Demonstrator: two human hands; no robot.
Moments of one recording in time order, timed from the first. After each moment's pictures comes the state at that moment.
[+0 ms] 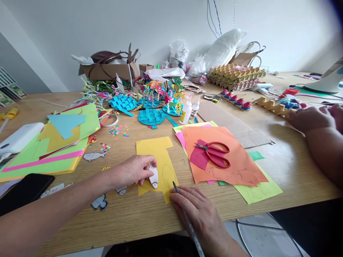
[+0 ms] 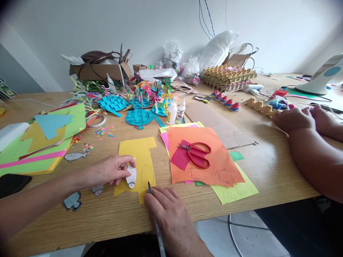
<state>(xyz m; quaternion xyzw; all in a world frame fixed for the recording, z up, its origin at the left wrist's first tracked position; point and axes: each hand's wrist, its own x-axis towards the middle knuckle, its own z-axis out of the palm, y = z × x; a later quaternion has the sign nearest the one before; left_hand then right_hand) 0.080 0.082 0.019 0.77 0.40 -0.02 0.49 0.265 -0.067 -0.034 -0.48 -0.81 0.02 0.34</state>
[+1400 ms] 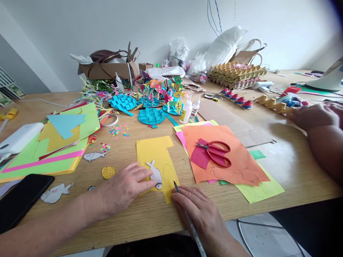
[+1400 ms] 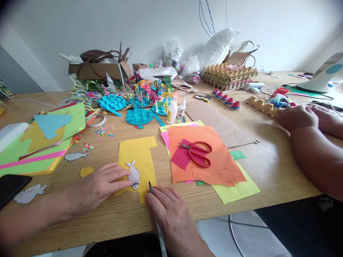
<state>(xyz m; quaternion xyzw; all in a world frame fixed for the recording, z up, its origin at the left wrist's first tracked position) 0.044 0.057 0.009 0.99 0.13 0.06 0.07 0.265 -0.066 -0.031 -0.48 -0.81 0.02 0.34</state>
